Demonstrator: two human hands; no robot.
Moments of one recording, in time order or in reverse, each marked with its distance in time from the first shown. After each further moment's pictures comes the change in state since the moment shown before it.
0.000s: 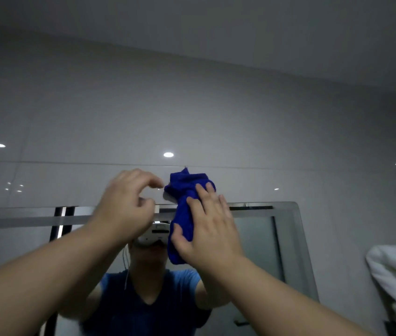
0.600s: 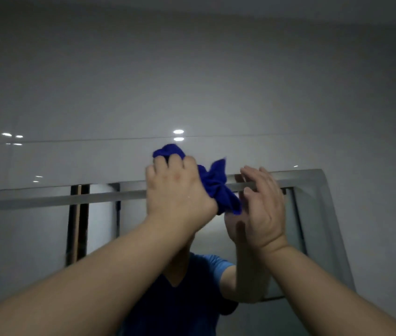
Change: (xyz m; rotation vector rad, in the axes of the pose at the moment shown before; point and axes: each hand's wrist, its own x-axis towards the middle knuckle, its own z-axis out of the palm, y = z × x) left_hand 0.003 0.068 0.079 0.594 -0.086 -0.153; right_hand -0.021 0.075 0.032 0.553 0.315 0.318
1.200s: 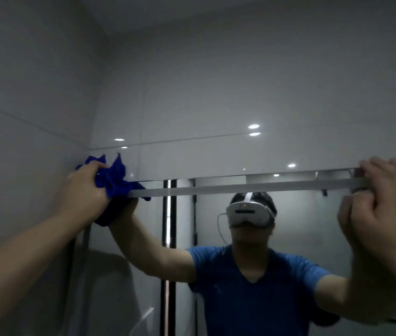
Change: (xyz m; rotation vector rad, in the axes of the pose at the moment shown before) left_hand -0.051 -0.378 -0.062 -0.154 0.128 -0.404; right_hand 0.003 -0.008 0.014 -0.441 -0.137 -0.042
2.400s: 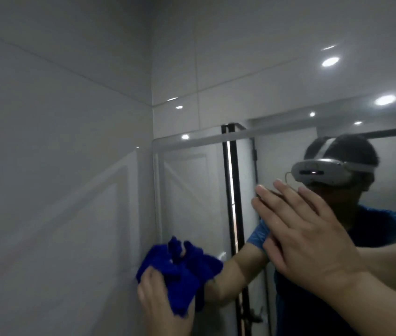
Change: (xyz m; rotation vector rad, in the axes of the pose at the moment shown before) left_hand -0.289 -0.074 0.062 0.008 0.183 -0.155; right_hand -0.160 -0.175 0.090 -0.002 -0.268 -0.755
